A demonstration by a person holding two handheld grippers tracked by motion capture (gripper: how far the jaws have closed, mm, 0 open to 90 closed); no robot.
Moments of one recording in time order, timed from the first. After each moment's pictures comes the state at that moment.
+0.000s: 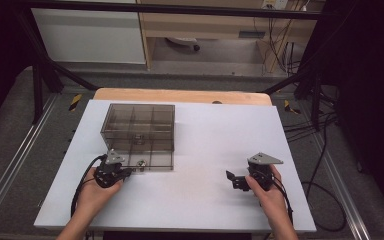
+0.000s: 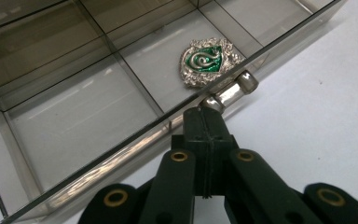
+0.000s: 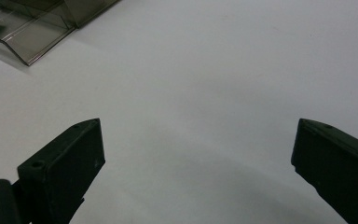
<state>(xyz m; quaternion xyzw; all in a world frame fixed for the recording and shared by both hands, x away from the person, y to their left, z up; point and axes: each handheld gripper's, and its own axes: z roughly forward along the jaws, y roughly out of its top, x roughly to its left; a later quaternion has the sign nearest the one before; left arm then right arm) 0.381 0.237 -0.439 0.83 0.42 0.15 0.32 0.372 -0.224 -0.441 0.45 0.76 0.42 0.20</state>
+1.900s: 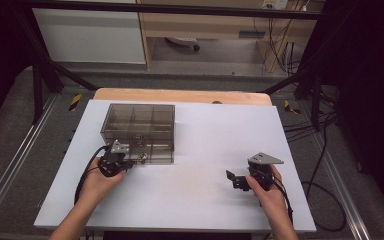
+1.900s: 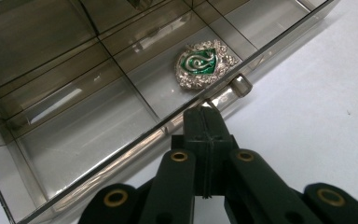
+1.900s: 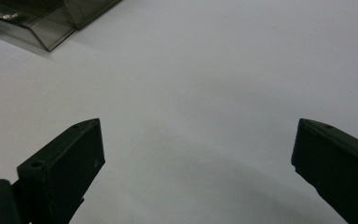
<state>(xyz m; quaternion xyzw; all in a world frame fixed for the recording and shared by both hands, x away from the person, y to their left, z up) 0.408 0.231 -0.431 0.84 0.42 0.15 0.30 0.372 -0.224 -0.441 0.46 0.76 0.42 0.19</state>
